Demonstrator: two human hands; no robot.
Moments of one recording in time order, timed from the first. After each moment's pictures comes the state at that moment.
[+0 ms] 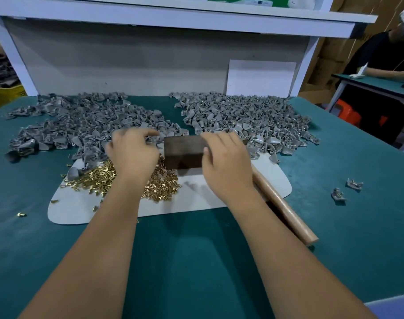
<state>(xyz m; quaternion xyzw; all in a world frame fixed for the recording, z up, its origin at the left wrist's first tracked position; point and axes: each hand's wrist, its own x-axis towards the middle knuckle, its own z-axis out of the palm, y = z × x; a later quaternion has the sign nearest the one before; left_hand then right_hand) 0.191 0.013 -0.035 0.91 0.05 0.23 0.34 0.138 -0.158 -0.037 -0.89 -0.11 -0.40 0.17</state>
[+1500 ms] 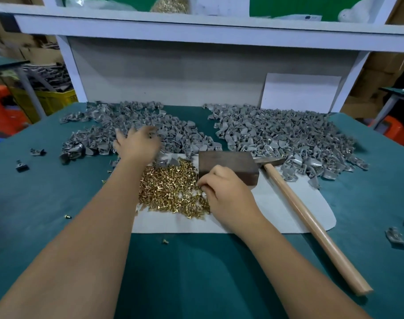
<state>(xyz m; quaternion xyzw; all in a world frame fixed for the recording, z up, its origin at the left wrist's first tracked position) 0.266 0.092 -0.034 0.94 0.13 0.13 0.28 0.144 -0.119 -0.048 -0.92 -0.23 -0.18 0.26</state>
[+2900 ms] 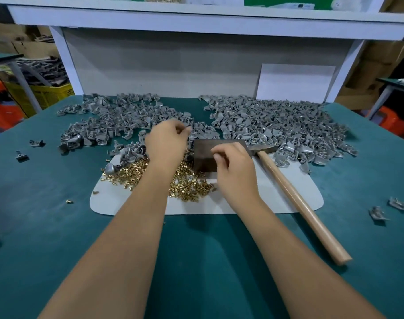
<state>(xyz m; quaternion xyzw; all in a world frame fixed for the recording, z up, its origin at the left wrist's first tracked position) 0.219 0.017 -0.025 0.89 0.02 0.26 0.37 0.149 -0.129 -0.047 -0.86 -0.11 -0.29 0.40</state>
